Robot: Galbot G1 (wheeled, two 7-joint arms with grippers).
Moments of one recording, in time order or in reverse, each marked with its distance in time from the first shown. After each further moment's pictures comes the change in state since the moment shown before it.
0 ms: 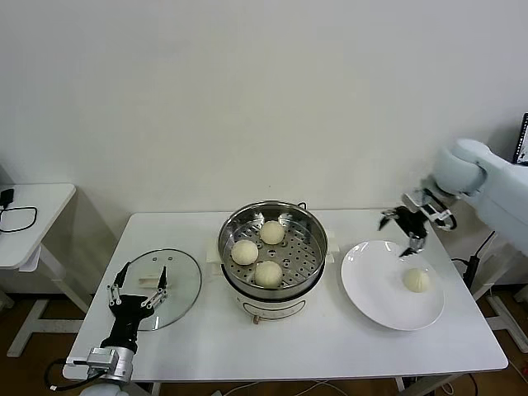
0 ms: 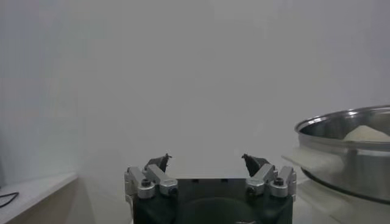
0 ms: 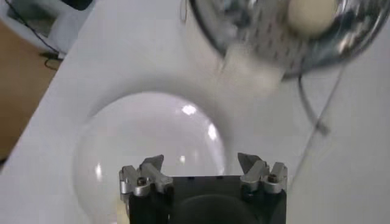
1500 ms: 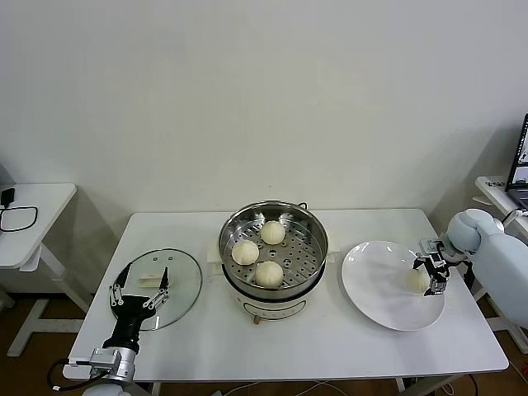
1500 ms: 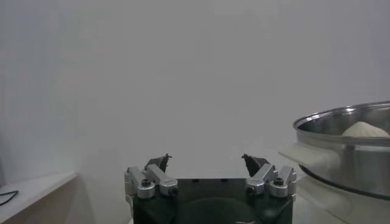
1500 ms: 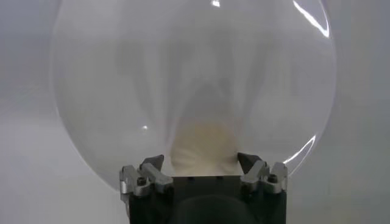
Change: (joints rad) left arm -0.001 -0.004 0.005 0.006 0.012 -0.001 -0.006; right arm -0.460 0.162 0.496 -0.340 -0.387 0.013 0.095
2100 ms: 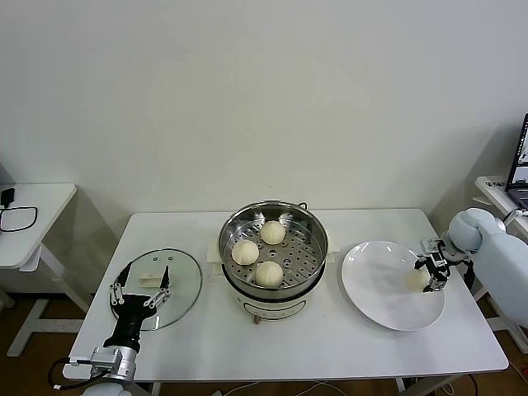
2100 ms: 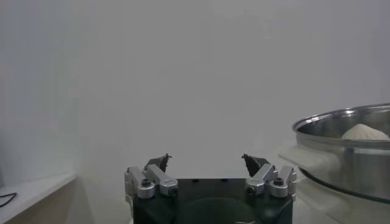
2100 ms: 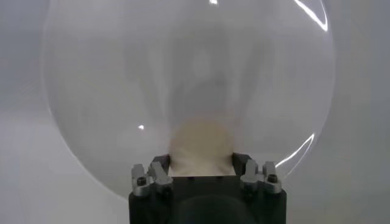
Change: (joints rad) left arm -0.004 0.001 0.006 0.000 0.001 0.000 -0.001; right arm 0.030 -0.029 -0.023 0.030 0.041 -0.018 -0.015
